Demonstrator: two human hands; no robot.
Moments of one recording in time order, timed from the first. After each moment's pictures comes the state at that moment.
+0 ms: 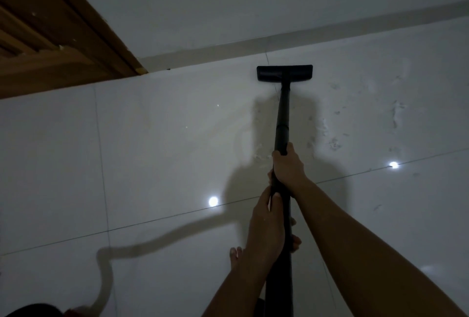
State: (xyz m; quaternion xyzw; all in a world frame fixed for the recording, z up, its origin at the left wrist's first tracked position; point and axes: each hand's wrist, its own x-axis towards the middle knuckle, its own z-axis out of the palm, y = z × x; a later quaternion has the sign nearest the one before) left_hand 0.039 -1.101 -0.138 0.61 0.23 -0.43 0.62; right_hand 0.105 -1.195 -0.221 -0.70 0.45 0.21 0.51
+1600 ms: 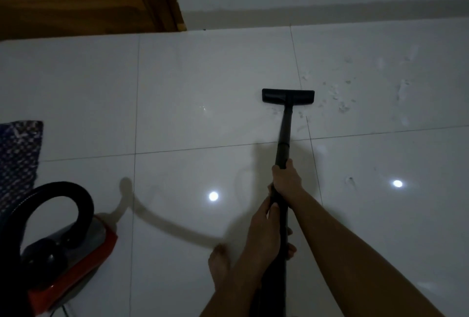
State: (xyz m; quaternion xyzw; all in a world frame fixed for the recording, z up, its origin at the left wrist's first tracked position) left_hand -0.234 -0.987 -0.115 0.62 0.24 -0.41 0.62; right_hand -0.164 -1.074 -0.189 -0.72 0.42 0.27 0.48
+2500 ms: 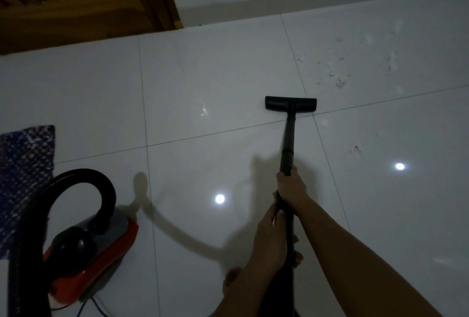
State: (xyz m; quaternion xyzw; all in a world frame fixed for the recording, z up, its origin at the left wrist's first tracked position) left_hand -0.339 -0.915 -0.114 0.64 0.20 -0.44 0.60; right_hand -0.280 -1.009 -0.191 -0.71 0.45 0.24 0.48
